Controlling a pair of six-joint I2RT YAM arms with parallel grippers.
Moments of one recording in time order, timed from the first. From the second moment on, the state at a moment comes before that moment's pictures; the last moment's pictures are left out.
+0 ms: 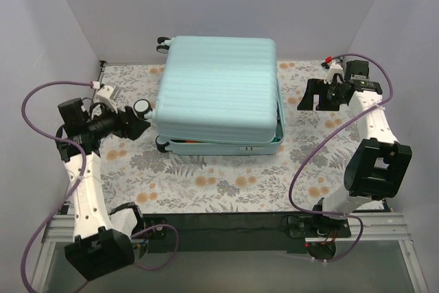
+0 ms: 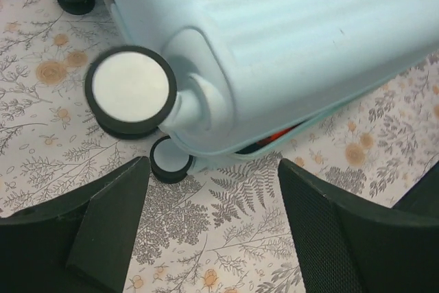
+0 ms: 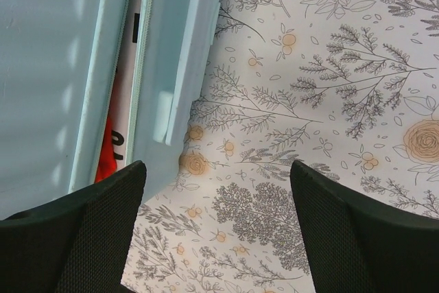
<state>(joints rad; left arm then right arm) 0.36 0.93 0.99 -0.69 0.94 0.29 -0.16 1.58 1.36 -0.77 -0.56 -0.13</state>
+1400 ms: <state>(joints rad) 0.21 1.45 1.30 -1.03 0.87 1.42 -0.10 1.59 1.29 -0.80 -0.62 -0.18</state>
